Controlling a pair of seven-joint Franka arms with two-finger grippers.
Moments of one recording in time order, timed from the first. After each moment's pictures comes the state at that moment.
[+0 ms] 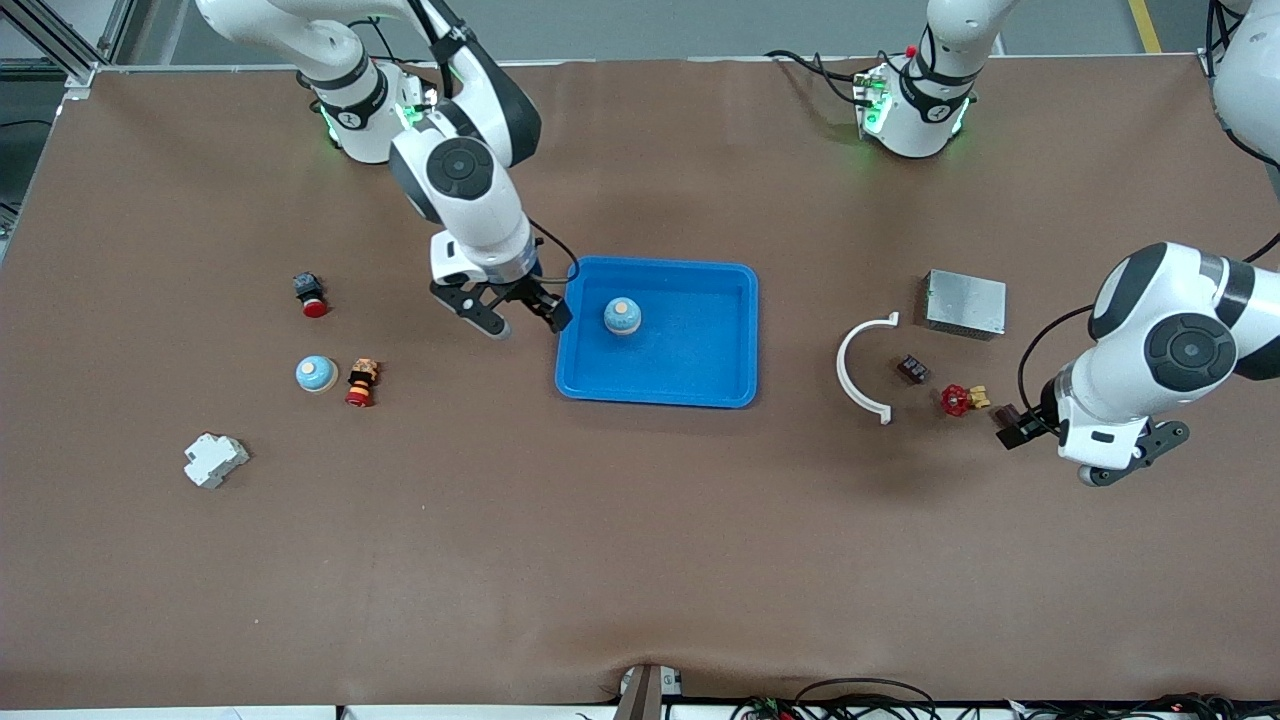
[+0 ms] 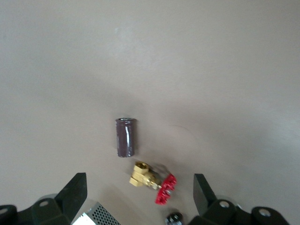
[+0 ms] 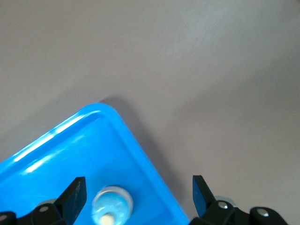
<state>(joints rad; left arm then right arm) 0.85 0.71 -1.10 -1.71 0.82 1.87 -0.99 0.54 0.24 0.14 -2.10 -0.02 2.42 1.34</state>
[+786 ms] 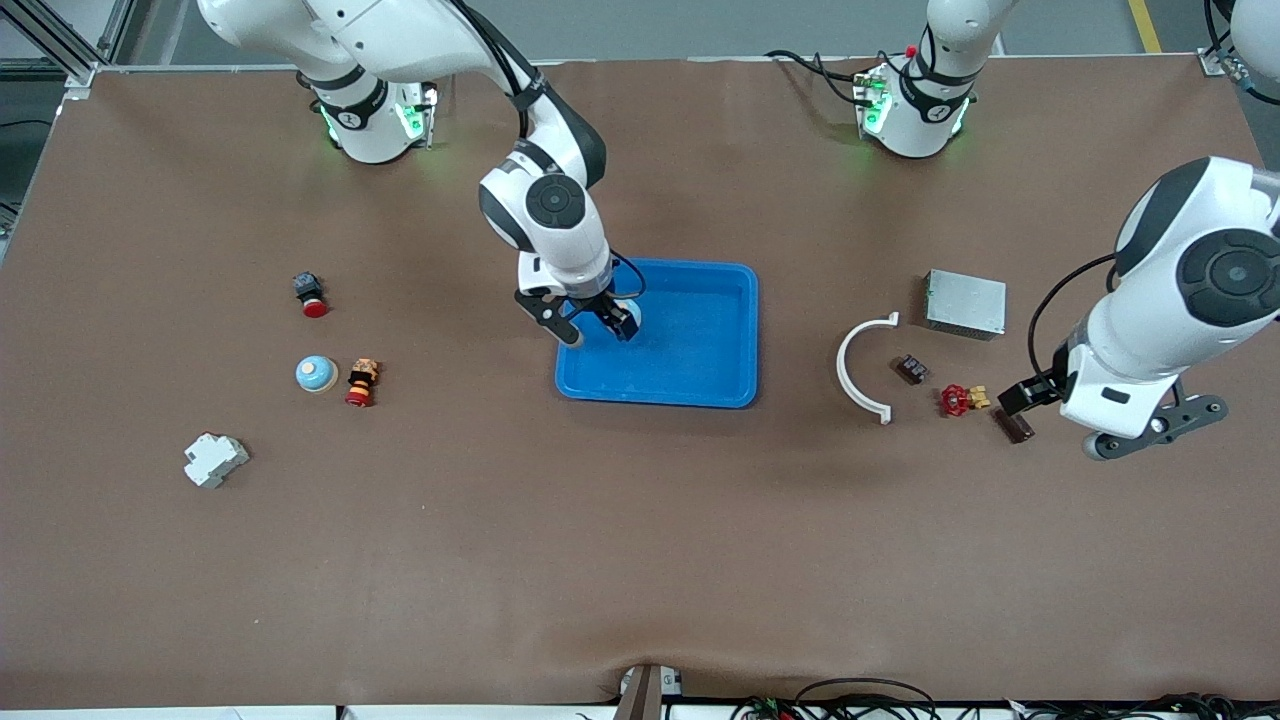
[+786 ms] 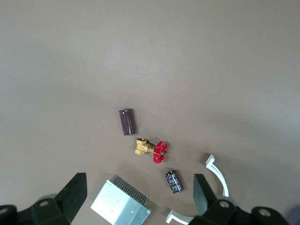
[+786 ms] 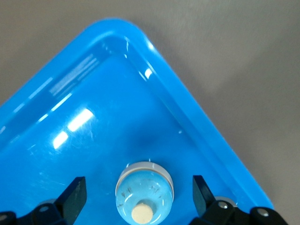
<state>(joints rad) 0.85 0.67 -1.31 -1.56 0.81 1.60 -0.84 0.68 0.51 0.13 -1.94 -0.02 2.50 1.54</state>
